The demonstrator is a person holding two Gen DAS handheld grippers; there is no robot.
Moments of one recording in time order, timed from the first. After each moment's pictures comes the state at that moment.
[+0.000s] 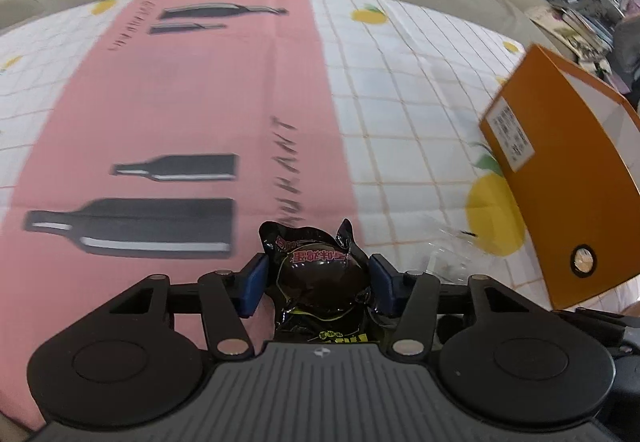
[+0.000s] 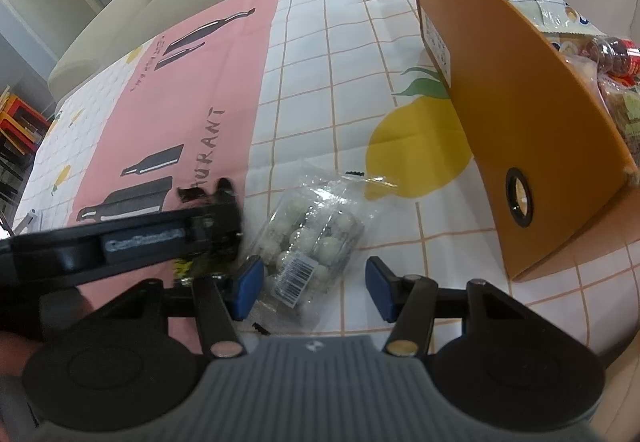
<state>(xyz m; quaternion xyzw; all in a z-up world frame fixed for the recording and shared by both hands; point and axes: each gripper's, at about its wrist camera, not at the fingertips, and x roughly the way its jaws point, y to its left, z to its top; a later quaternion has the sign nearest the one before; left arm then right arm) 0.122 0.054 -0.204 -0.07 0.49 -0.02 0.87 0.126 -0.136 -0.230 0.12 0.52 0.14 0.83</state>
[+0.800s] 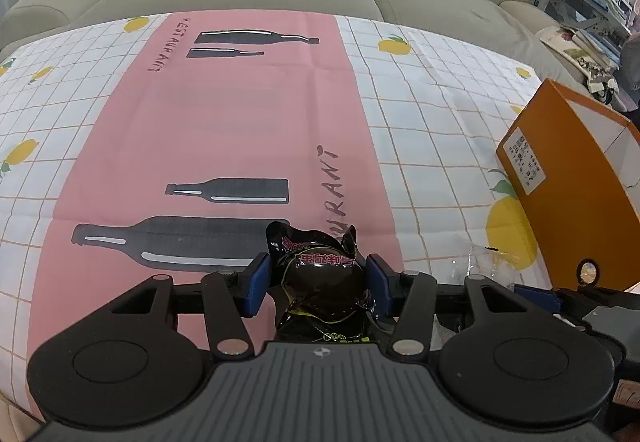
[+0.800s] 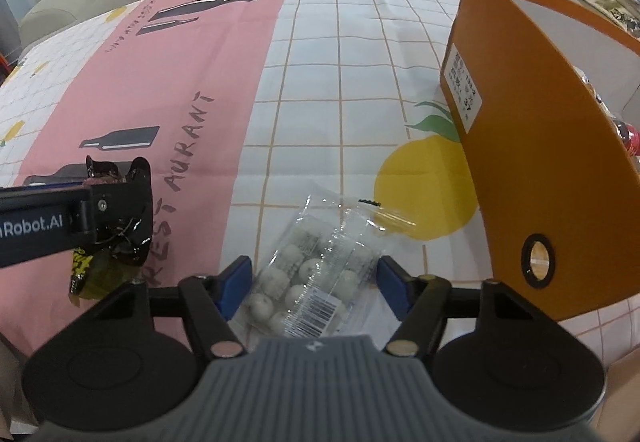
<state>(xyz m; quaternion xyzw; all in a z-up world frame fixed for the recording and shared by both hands) 0.113 0.078 -0.185 -0.07 0.47 -0.01 0.88 0.137 -0.091 -0.230 -0.01 0.51 0.10 0.85</state>
